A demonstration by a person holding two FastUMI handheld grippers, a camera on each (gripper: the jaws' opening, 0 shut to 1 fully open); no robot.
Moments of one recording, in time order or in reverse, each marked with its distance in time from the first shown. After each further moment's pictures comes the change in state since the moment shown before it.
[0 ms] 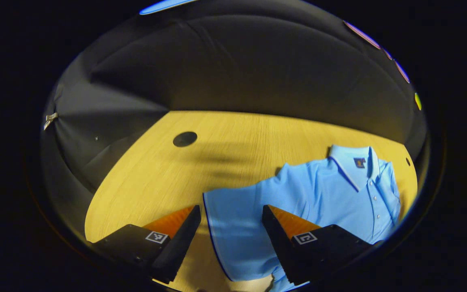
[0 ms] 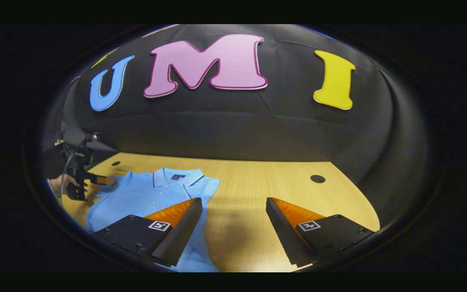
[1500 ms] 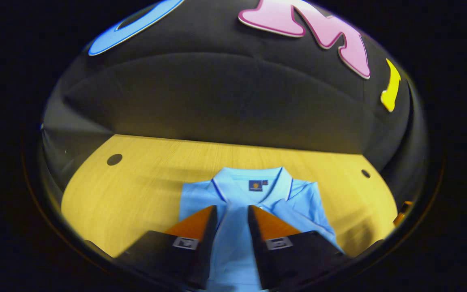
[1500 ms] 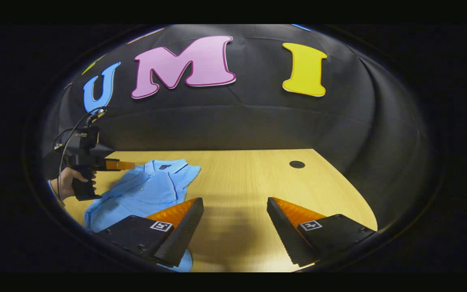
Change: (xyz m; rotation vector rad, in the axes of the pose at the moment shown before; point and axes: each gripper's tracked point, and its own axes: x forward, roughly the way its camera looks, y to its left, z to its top) left arm -0.073 -0.206 0.042 -0.005 -0.204 -0.237; right arm -0.053 -0.063 -0.043 0.023 0.054 -0.054
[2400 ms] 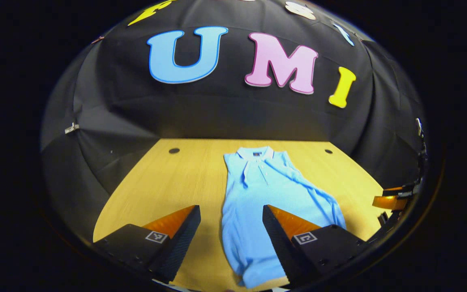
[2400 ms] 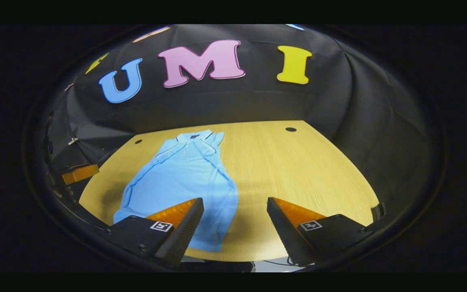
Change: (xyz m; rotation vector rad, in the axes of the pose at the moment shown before) left arm -0.347 0.082 -0.118 0.116 0.019 -0.003; right arm -0.215 0.086 -0.087 0.082 0.219 0.000
